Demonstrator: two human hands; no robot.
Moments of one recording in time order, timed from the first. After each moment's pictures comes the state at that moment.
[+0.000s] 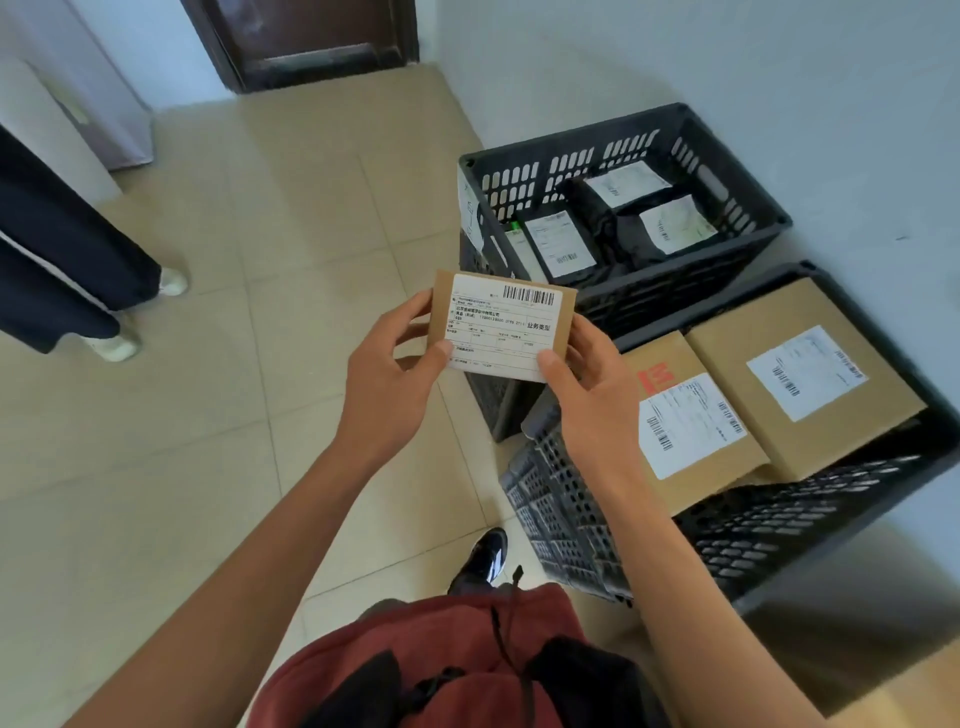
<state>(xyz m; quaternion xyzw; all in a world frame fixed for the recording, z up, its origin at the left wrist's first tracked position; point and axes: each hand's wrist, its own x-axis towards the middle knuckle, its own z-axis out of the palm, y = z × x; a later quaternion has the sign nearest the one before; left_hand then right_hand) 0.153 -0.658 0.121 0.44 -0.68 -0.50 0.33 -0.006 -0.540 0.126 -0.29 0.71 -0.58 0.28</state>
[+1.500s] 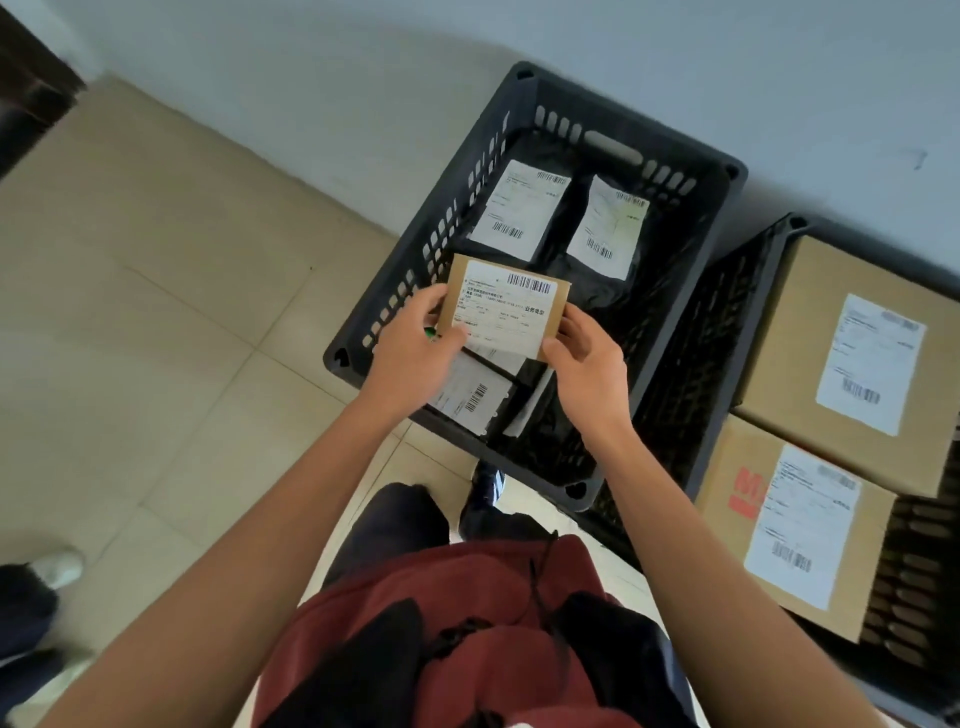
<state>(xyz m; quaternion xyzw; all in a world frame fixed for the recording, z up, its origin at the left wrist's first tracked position) -0.165 -0.996 0.051 0.23 -0.84 -0.50 -0.05 -0.214 -0.806 0.042 0.06 0.81 -0.55 0.20</state>
